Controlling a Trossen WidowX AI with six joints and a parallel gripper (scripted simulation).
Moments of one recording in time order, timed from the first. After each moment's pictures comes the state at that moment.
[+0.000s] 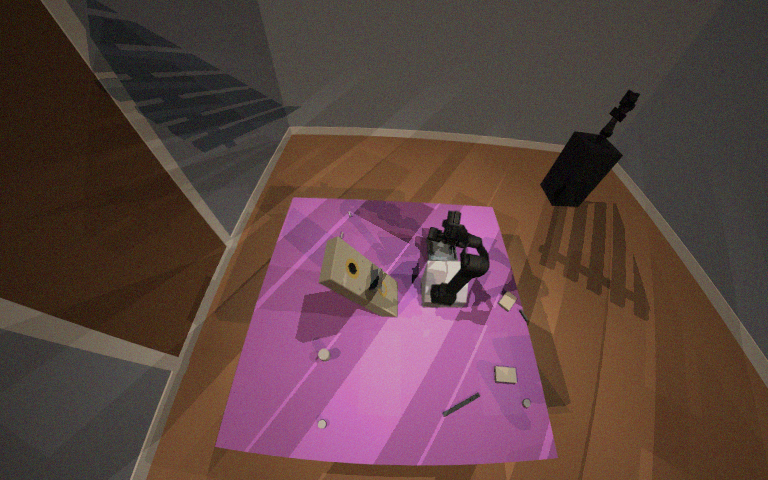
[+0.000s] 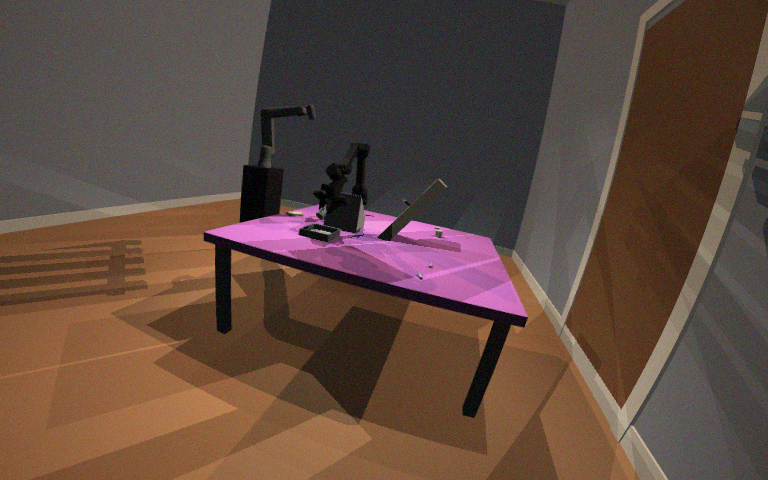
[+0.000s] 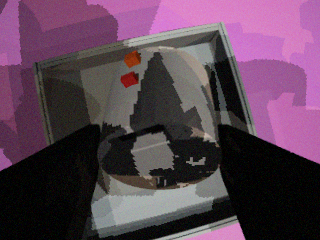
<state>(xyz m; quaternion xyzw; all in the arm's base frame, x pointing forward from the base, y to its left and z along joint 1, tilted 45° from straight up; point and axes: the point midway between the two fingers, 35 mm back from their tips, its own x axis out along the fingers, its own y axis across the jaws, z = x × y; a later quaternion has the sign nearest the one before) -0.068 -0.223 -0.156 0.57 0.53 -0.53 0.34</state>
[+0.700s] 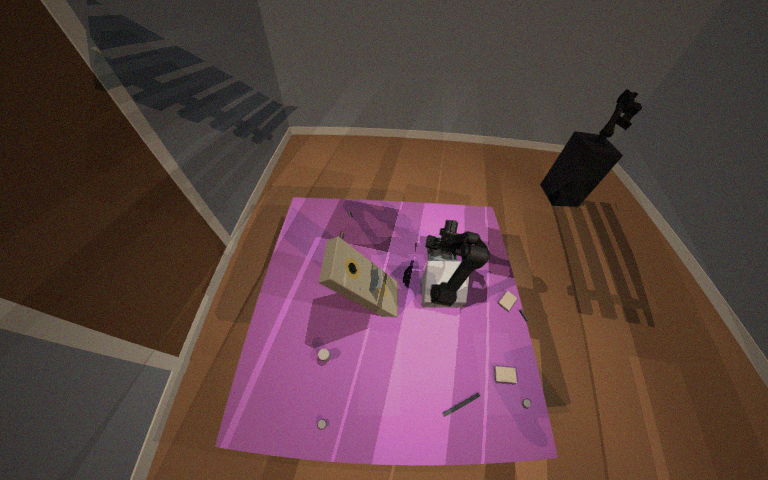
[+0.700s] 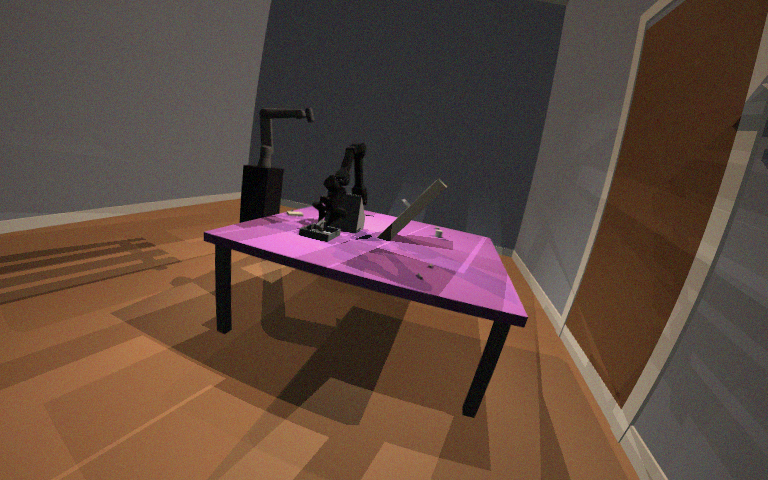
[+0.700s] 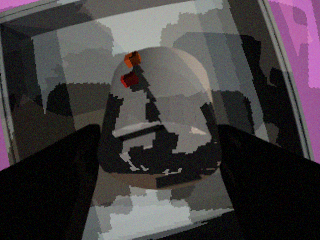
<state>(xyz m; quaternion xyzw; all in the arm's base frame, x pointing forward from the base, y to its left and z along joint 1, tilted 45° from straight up) -0.066 -0.179 -0.195 0.57 0.53 -0.53 0.33</state>
